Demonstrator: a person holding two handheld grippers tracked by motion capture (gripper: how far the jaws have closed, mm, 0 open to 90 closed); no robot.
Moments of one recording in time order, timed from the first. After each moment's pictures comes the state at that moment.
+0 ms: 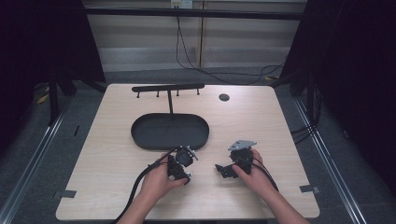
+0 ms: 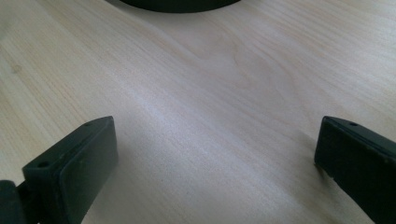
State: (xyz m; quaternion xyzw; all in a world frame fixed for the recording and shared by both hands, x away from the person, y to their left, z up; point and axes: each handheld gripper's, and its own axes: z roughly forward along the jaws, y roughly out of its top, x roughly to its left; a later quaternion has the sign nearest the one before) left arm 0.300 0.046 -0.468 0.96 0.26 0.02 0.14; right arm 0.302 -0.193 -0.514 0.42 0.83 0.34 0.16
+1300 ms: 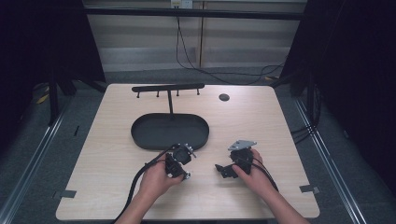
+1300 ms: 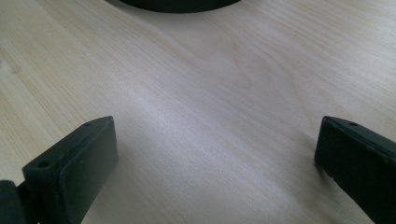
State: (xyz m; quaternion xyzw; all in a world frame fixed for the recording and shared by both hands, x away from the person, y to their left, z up) left arm 0.302 0.054 -0.454 0.95 0.27 0.00 0.16; right arm 0.302 -0.193 -0.514 0.42 0.83 0.34 0.16
